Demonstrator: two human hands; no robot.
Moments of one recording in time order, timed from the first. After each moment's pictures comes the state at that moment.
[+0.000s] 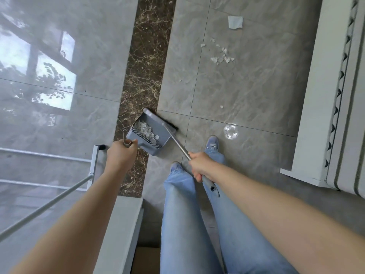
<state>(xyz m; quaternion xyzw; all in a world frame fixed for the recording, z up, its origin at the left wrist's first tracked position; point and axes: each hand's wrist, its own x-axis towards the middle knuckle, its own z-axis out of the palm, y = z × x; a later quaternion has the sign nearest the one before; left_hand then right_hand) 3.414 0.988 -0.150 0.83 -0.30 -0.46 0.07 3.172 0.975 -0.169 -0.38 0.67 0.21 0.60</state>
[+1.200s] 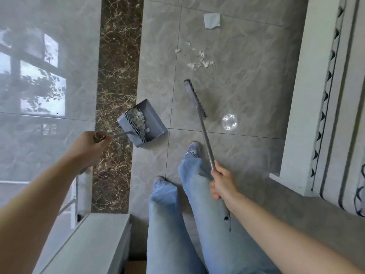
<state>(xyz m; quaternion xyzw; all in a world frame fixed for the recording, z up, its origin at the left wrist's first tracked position) 3.343 0.791 -0.133 0.77 -0.41 -0.49 -0.02 2.990 0.884 -0.148 -0.12 0.80 -0.06 0.58</state>
